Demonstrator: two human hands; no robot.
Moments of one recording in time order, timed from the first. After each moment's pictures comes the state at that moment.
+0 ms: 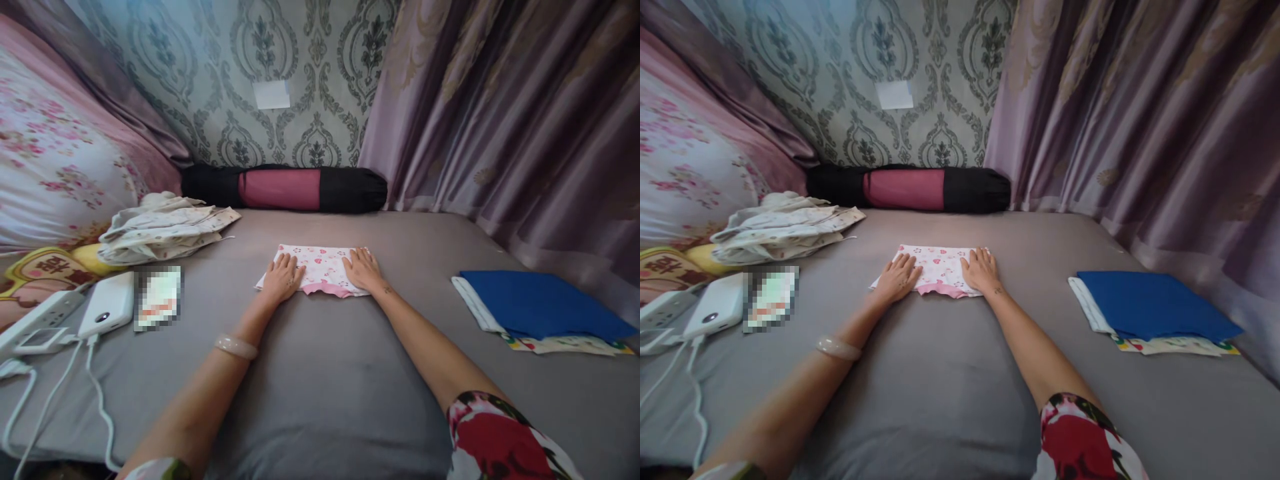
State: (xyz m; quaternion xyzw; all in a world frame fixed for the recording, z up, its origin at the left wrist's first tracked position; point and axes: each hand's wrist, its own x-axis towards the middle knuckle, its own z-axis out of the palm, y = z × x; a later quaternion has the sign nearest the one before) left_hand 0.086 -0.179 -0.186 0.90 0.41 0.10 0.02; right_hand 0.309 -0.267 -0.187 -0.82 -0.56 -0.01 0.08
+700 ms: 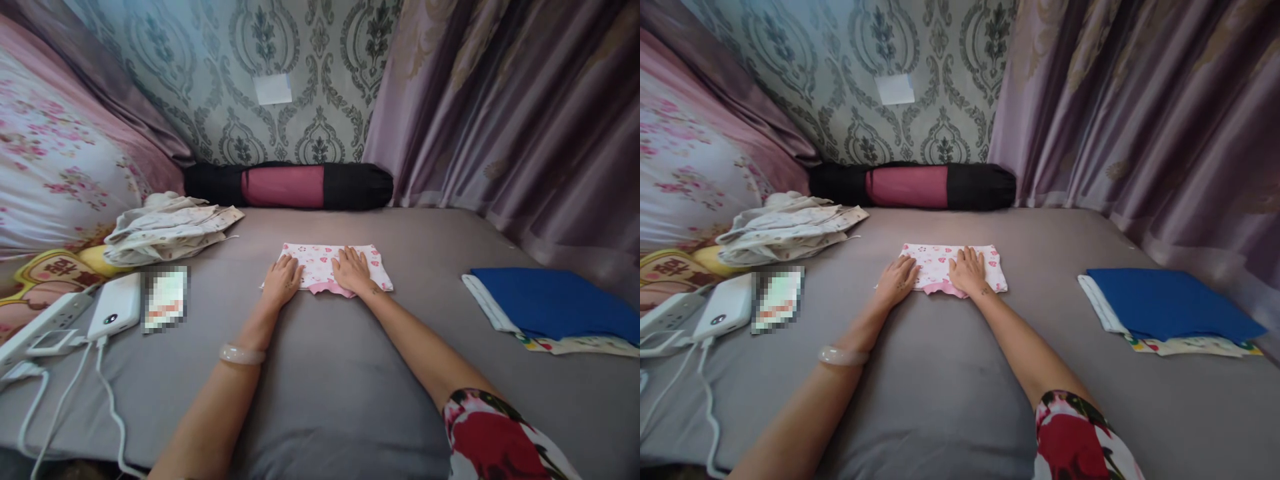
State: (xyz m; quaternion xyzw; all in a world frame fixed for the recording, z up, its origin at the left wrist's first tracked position) left_hand 0.070 -0.176 -0.190 0.90 0.40 0.18 0.05; right_hand 0.264 -0.247 -0.184 -0.81 -0.57 0.03 0.11
